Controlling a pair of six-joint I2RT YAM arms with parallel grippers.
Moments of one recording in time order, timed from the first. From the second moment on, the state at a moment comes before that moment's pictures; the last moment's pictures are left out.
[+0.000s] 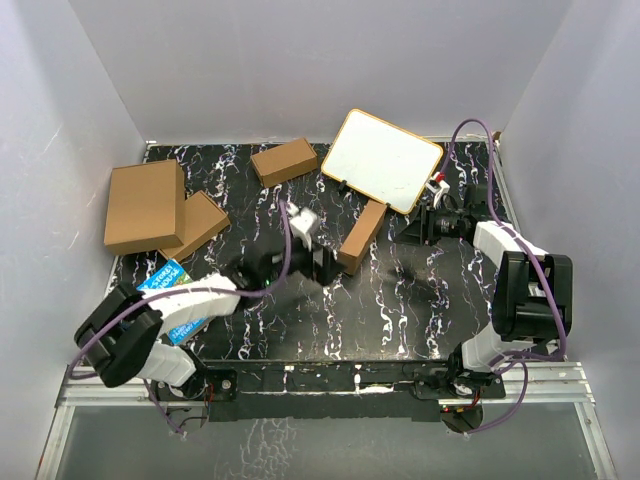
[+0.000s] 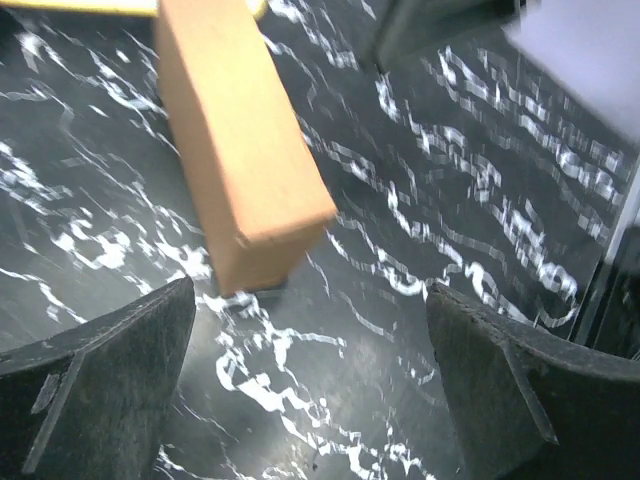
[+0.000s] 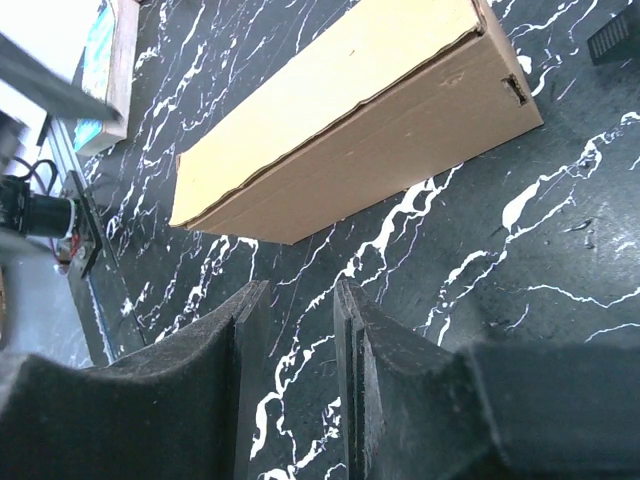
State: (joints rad) left arm -0.73 1.39 0.74 0.36 0.21 -0.29; right arm -0.13 1.57 0.90 -0.24 -1.08 -0.11
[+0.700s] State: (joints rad) left arm -0.97 1.86 0.55 1.23 -0.22 -0.03; right arm -0.13 1.61 0.89 -0.21 -1.11 -0.10
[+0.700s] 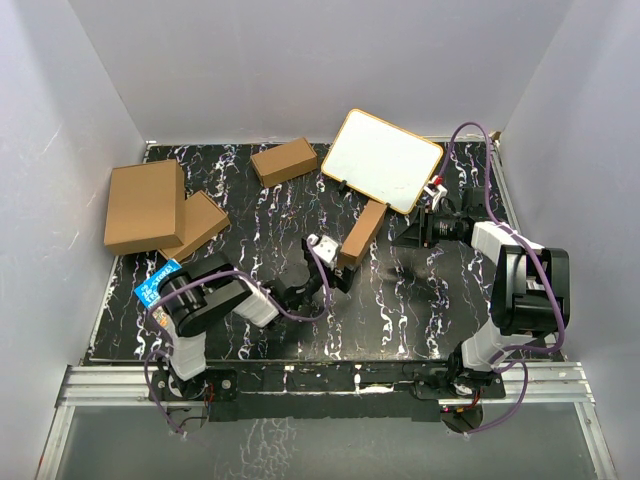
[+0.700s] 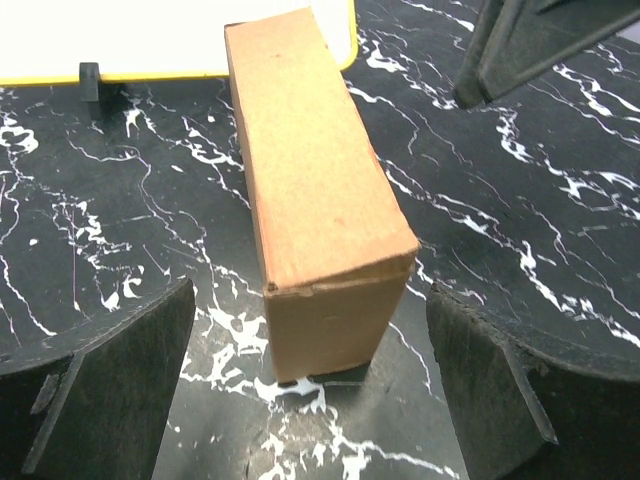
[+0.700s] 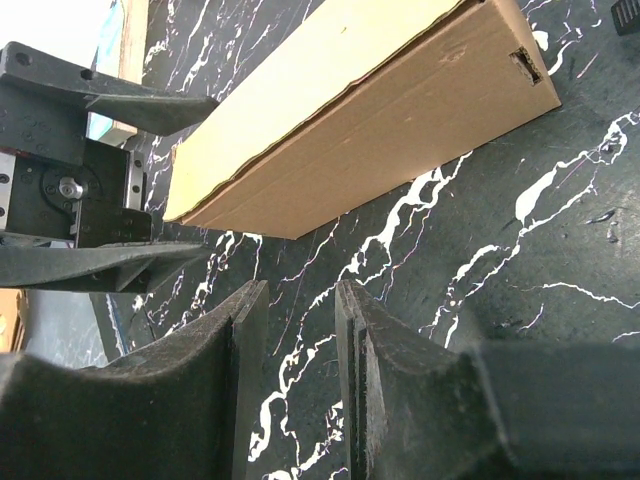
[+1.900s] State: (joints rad) left arm -1.03 1.71 0.74 0.52 -0.51 0.54; right arm -0.13 1.67 0.89 -0.21 -1.07 -0.08
